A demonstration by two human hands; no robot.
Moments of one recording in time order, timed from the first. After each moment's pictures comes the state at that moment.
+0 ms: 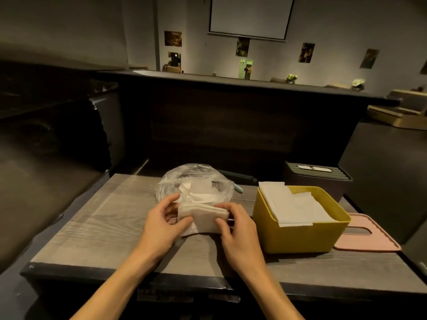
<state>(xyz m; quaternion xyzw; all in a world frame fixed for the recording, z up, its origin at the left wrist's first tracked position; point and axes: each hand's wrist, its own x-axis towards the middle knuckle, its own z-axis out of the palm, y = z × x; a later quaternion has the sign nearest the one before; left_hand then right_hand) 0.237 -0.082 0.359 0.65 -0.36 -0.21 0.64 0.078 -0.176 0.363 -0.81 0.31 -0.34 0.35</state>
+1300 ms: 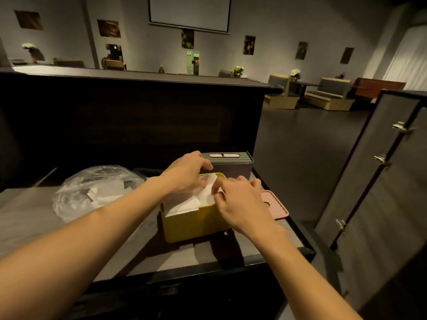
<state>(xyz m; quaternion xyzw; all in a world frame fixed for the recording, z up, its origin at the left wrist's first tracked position) 0.086 -0.283 0.459 0.68 -0.70 -0.02 0.19 -0.099 -0.267 0.448 -0.88 0.43 -0.17 0.06</state>
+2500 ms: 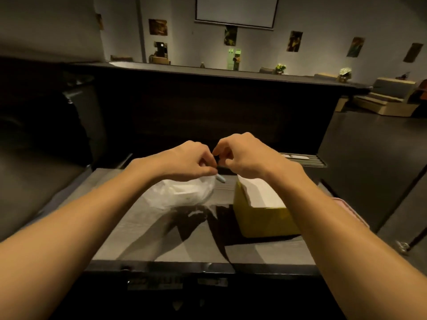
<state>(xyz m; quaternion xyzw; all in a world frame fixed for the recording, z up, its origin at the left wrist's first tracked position) 0.211 -0.172 0.497 0.71 -0.69 -0.04 0.13 0.060 -0.254 0.513 -0.94 0.31 -0.12 0.09</state>
